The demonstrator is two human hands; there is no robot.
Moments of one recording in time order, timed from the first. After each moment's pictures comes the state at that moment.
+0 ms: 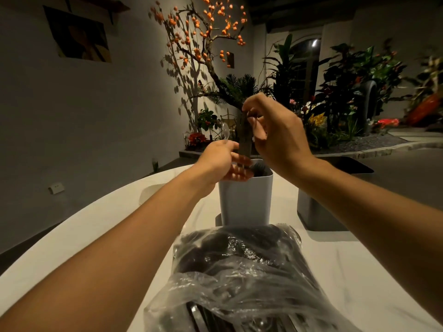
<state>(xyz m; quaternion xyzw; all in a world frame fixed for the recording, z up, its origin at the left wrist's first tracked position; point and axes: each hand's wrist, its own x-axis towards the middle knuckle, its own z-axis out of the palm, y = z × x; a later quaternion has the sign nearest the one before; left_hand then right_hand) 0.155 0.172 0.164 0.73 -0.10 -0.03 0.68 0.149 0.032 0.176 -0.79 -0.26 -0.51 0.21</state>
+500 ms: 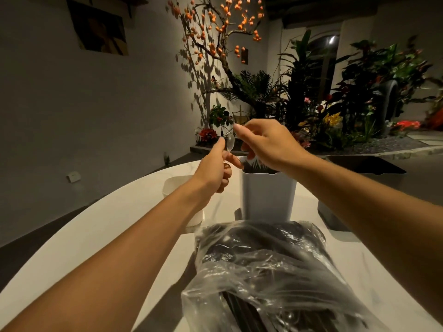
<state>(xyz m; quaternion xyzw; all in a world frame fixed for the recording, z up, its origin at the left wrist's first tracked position) 0.150 0.230 0.134 0.78 -0.07 0.00 0.62 0.151 0.090 0.173 -0.88 -0.18 -0.23 0.38</state>
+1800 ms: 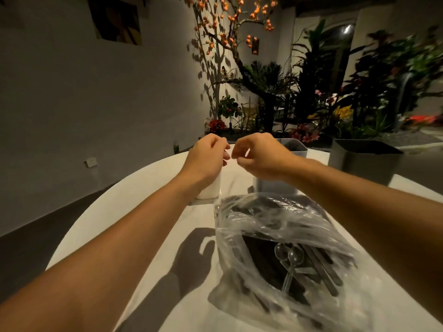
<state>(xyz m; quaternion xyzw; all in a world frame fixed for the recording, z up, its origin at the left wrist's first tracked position) 0.087 0.281 0.127 0.83 -0.09 0.16 0.53 0.101 0.130 0.142 -0.93 -0.22 -0.16 0.22</state>
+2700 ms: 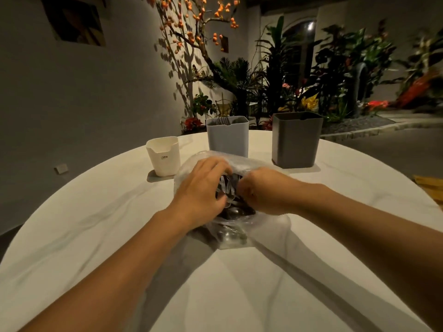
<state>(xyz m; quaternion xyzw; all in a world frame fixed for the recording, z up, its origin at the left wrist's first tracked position) -0.015 0.213 0.034 0.91 -0.30 0.22 0.20 -0.029 0.027 0.053 -0.97 -0.22 -0.08 0.00</state>
